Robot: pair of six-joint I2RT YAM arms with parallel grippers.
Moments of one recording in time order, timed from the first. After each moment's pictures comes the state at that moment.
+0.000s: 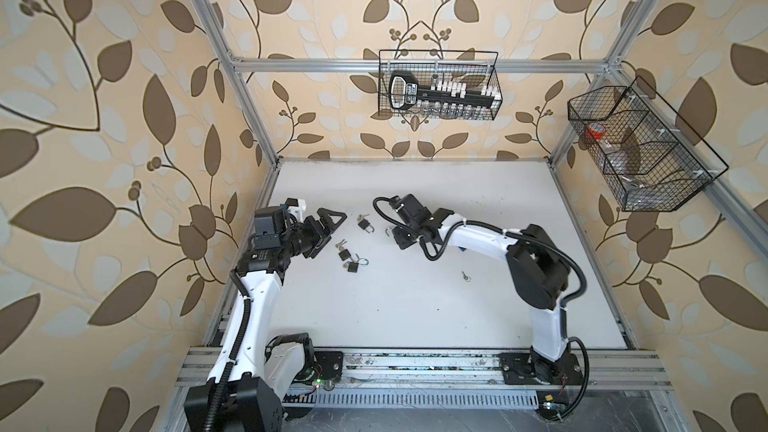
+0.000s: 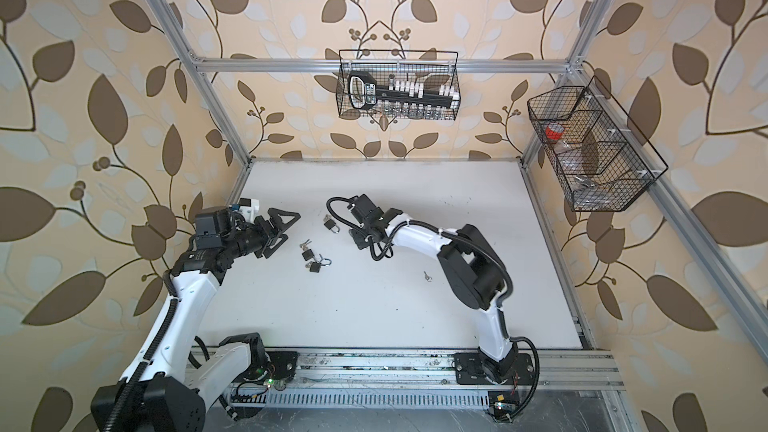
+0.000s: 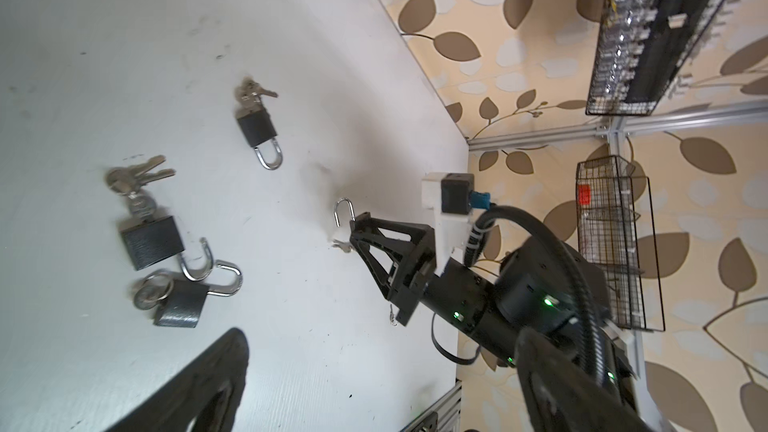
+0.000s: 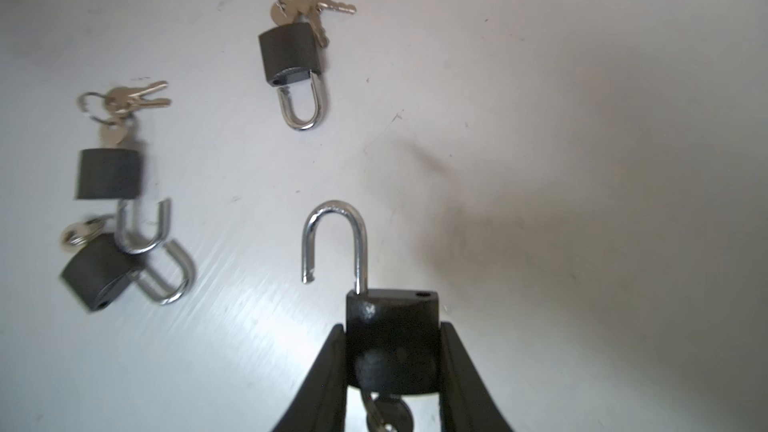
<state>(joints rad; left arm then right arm) 0.12 0.96 0.81 -0.46 0.75 -0.75 0.77 1.90 1.39 -0.41 0.11 0.20</state>
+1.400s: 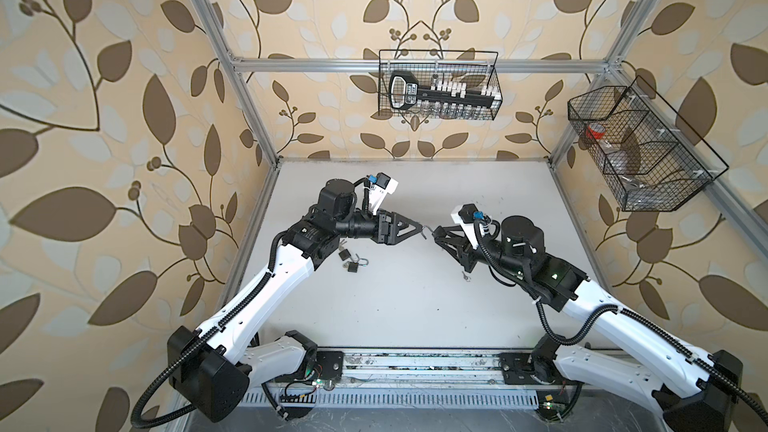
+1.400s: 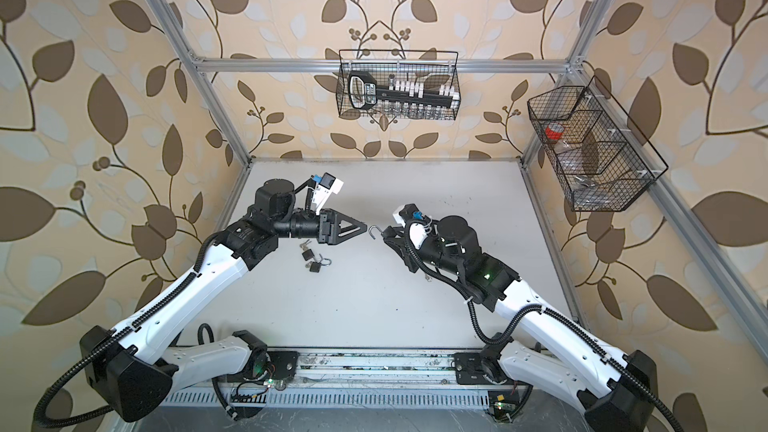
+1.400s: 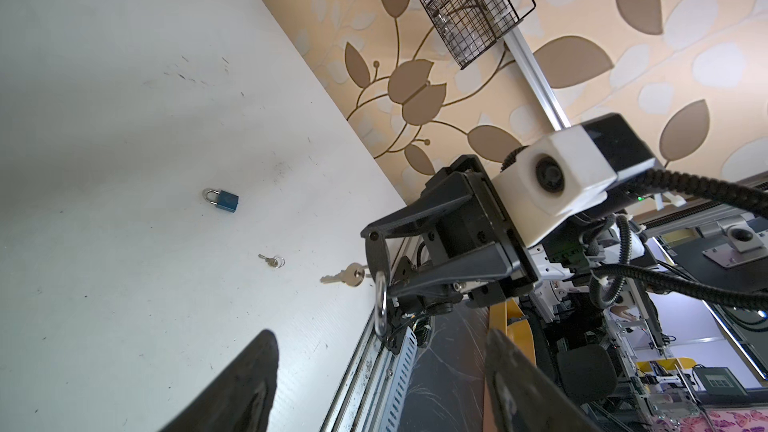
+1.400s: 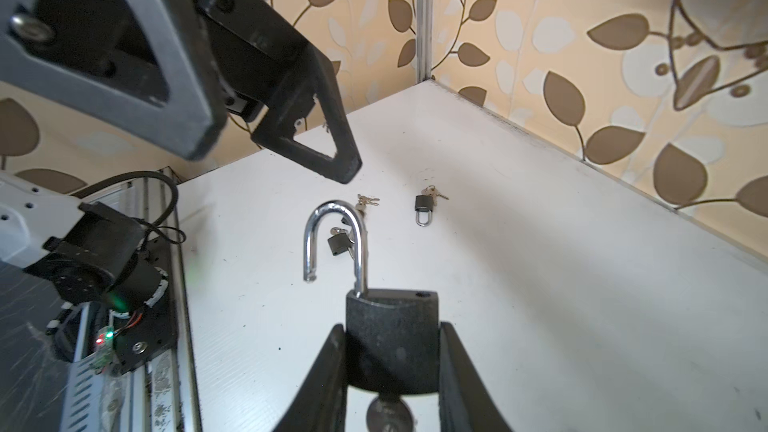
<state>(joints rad) -0.48 1.16 1.07 -0.32 0.86 -0.52 0.70 0.96 0.82 -0.17 -0.24 -0.03</state>
